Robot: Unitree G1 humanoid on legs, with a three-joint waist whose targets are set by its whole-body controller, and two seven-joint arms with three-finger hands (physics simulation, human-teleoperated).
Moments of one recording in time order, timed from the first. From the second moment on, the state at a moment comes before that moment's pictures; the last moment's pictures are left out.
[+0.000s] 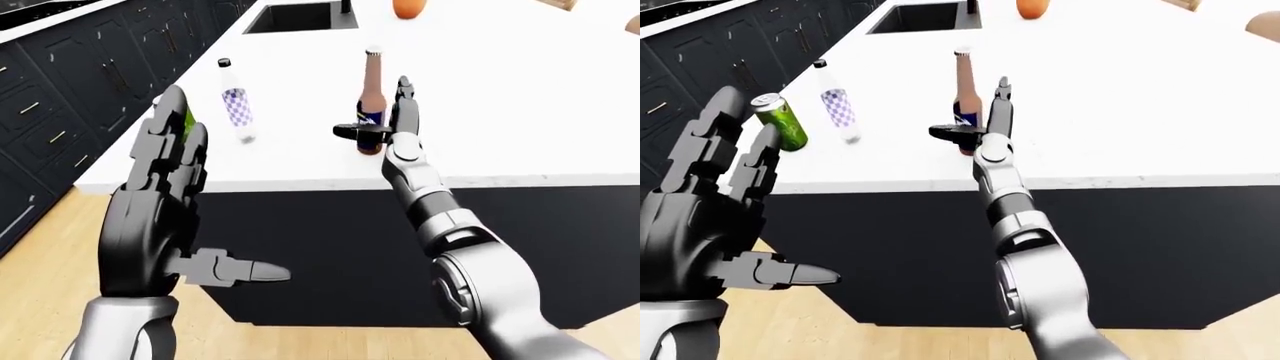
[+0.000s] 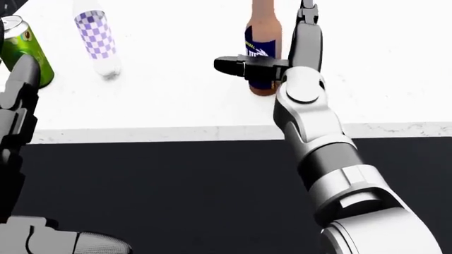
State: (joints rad) left arm -0.03 0.62 0.06 -1.03 -0.62 0.54 0.45; right arm -1.19 -0.08 -0.11 1.18 0.10 -0.06 -0.35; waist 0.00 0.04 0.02
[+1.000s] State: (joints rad) left arm -0.27 0.62 -0.04 -1.03 -0.70 0.67 0.61; right arm -0.32 -0.24 -0.39 -0.82 0.28 0.80 -0.17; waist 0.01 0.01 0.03
